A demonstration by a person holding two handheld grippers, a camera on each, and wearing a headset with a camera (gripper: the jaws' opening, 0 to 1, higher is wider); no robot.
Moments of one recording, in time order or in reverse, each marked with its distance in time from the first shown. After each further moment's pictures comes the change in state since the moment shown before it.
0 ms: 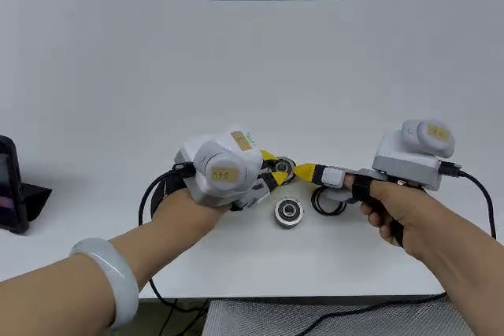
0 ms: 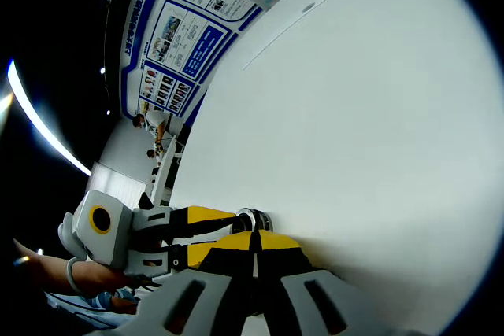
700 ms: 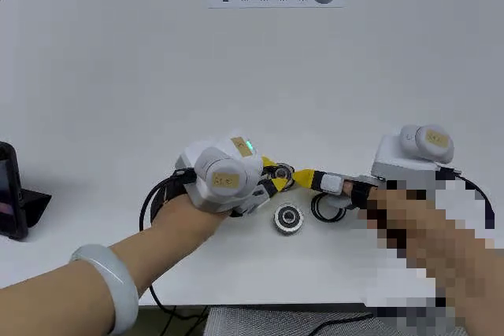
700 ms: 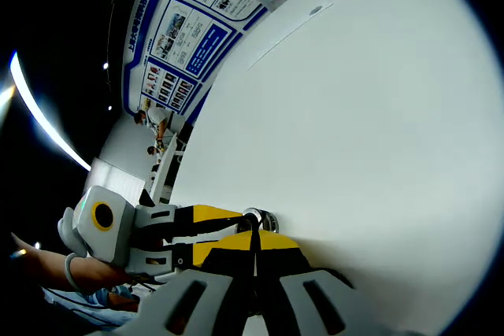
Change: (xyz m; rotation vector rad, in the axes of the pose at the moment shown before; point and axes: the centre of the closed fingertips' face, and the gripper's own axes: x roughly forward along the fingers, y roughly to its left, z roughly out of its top) left arm 0.000 -0.001 0.000 0.001 0.006 -0.002; right arm 0.000 0.007 0.000 -0.030 0.000 0.001
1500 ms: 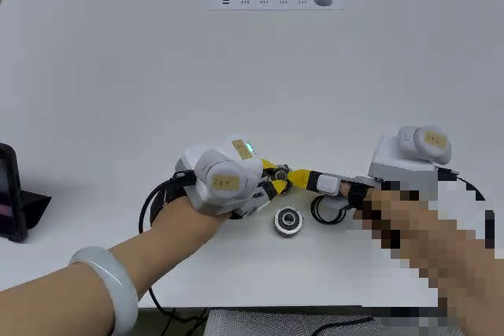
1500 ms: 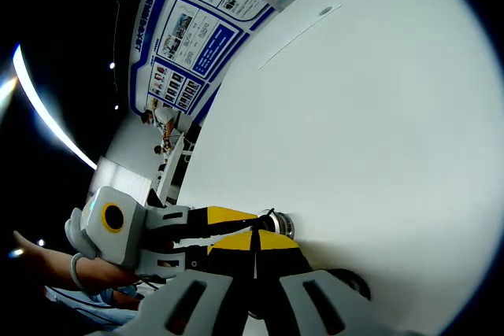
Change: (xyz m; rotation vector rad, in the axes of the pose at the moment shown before) left arm 0.000 0.001 -0.001 0.001 -0.002 -0.002; right arm 0.003 0.011 0.002 -0.007 -0.002 0.041
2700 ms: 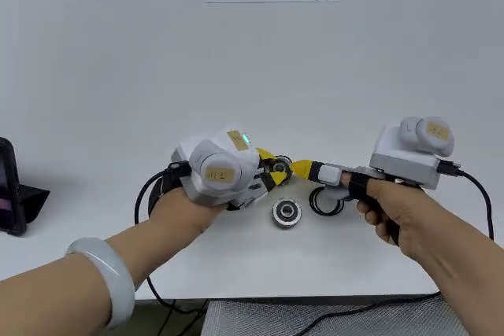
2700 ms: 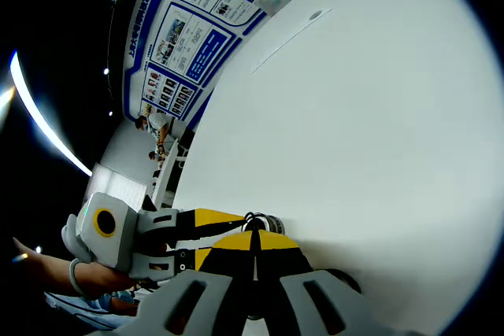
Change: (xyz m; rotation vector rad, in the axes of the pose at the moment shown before) left arm -0.003 -0.001 0.007 0.029 -0.032 -0.017; right arm -0.004 -0.007 0.003 0.021 -0.026 -0.037
